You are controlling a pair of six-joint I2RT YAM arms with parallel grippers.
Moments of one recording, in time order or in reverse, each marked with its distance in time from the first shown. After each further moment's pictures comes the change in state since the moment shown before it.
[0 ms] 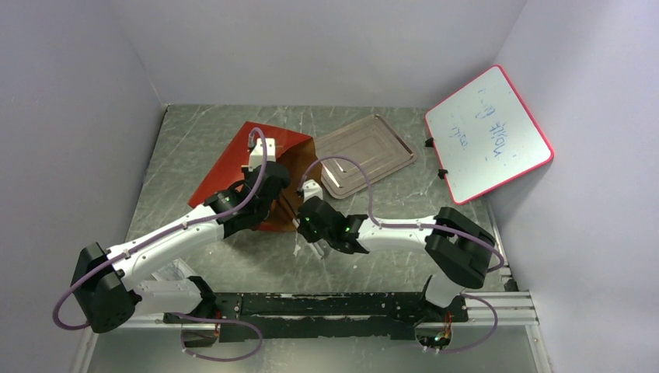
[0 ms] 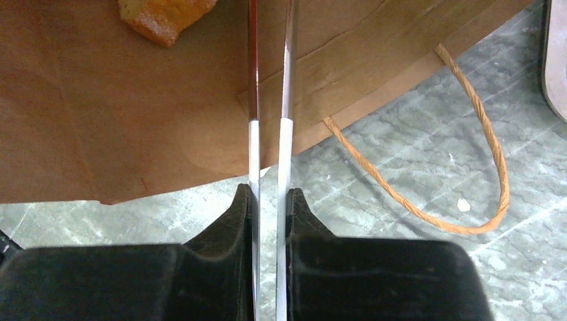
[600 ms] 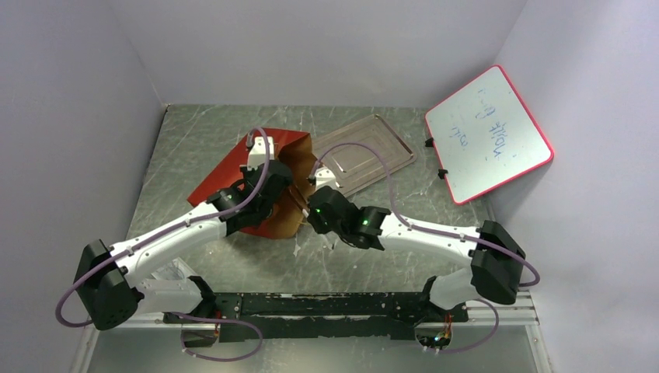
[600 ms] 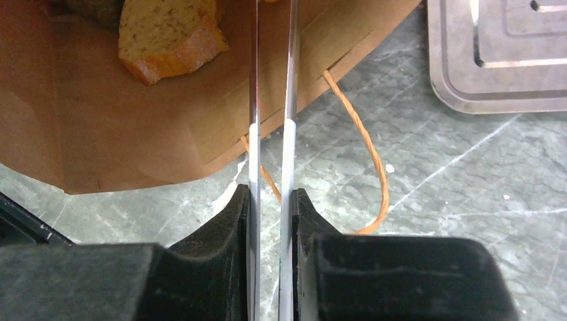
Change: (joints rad) left arm 0.001 0.023 0.019 -0.031 -0.065 -0.037; right arm -0.002 -0.205 0.080 -0.279 0.084 0.014
